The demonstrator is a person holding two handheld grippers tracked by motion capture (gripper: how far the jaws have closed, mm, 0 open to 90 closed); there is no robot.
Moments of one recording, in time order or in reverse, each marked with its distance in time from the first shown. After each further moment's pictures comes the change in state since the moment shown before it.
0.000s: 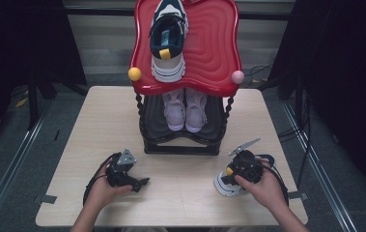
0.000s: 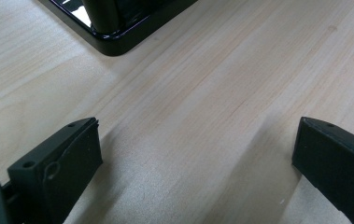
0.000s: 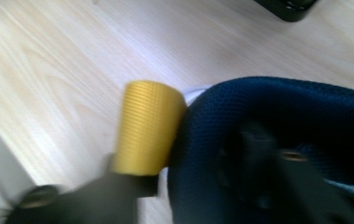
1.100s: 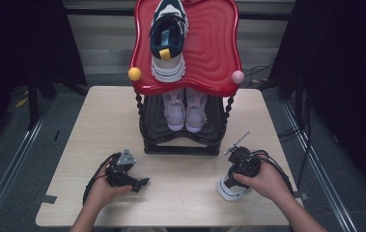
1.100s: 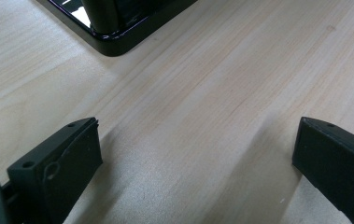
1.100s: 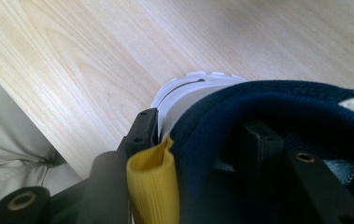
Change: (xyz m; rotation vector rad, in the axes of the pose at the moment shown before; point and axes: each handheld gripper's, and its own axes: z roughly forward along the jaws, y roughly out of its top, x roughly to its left) left arm 0.000 0.000 0.000 -0.005 -0.001 0.004; right arm 0.000 0.020 -0.004 0.246 -0.004 -0.053
